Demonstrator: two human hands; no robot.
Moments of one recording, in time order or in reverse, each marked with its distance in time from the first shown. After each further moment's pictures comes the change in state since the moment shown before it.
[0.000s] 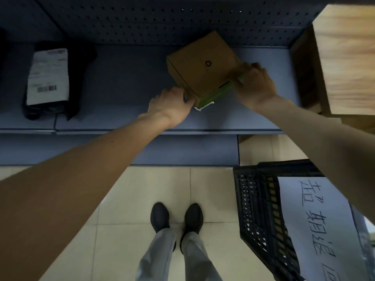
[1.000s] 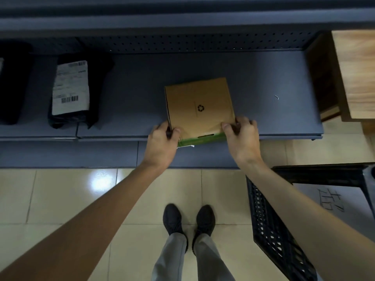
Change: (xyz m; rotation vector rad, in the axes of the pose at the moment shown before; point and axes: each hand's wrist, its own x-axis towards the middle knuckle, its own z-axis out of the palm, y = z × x) left_hand -0.065 -0.057 0.031 -0.473 0.203 -0.136; right_hand -0.096 -0.037 0.066 0.593 0.020 0.292
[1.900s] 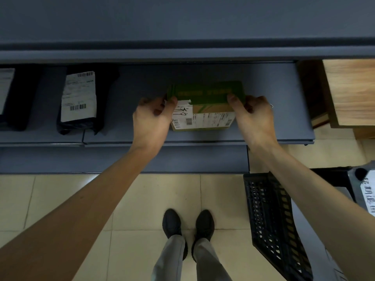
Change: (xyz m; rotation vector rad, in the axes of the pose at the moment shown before) left_hand 0.008 0.053 -0.055 -0.336 0.183 0.142; right_hand 0.011 -0.057 -0.048 0.209 0.038 -0.106
